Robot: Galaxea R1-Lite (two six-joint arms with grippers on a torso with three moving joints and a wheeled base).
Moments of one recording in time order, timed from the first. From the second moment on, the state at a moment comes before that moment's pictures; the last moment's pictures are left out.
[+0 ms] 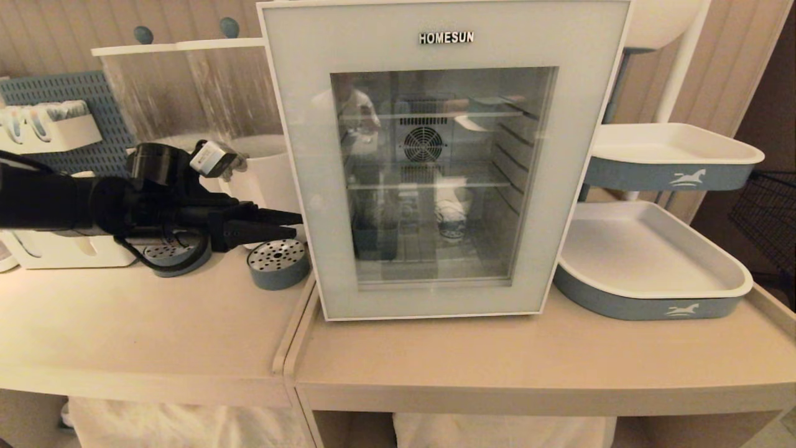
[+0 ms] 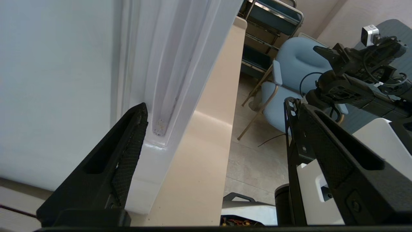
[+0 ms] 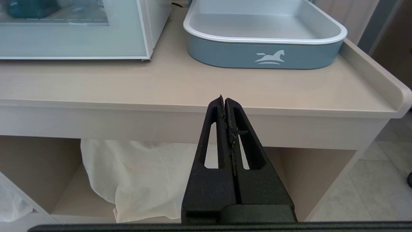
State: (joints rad) left arm 0.03 2.00 -1.50 0.17 -1.43 0.39; right arm 0.00 0.00 -0.02 0.03 0.01 -0.06
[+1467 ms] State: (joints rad) left arm 0.03 1.98 -1.45 0.17 -1.45 0.40; right arm 0.00 0.00 -0.02 0.03 0.01 -0.07
